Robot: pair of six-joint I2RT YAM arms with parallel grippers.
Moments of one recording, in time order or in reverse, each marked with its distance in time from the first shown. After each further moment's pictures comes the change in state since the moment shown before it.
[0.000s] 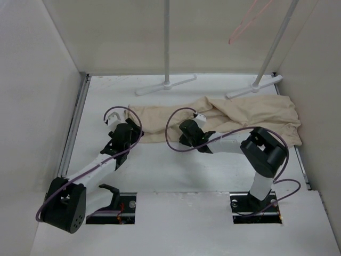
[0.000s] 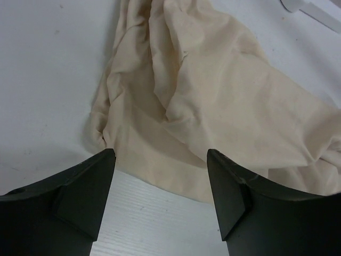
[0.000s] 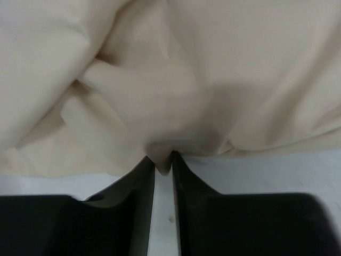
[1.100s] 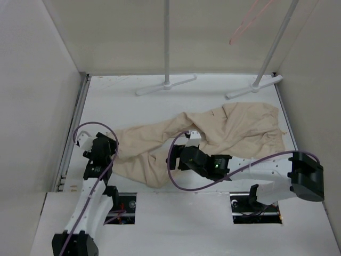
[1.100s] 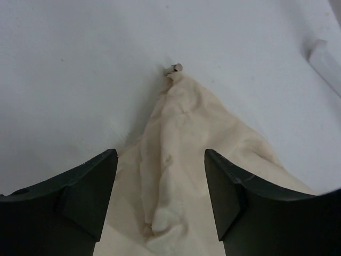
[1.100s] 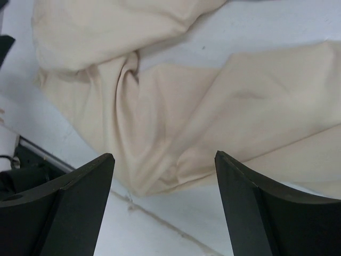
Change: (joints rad) left arm 0.321 -0.501 -0.129 -0.398 -0.068 -0.024; right arm 0.417 -0.421 -0.135 -0.135 0.093 -0.057
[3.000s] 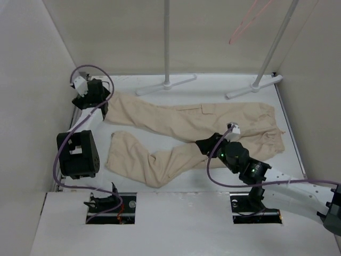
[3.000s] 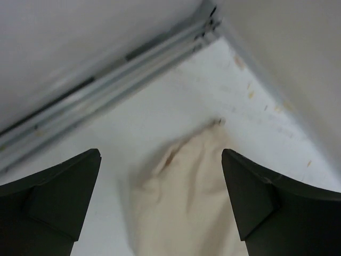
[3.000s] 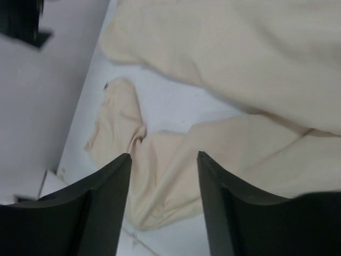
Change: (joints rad) left arm 0.175 1.089 0.919 0.283 -0.093 0.262; right arm -0.245 -0.533 -0.360 0.237 -0.054 -0.087
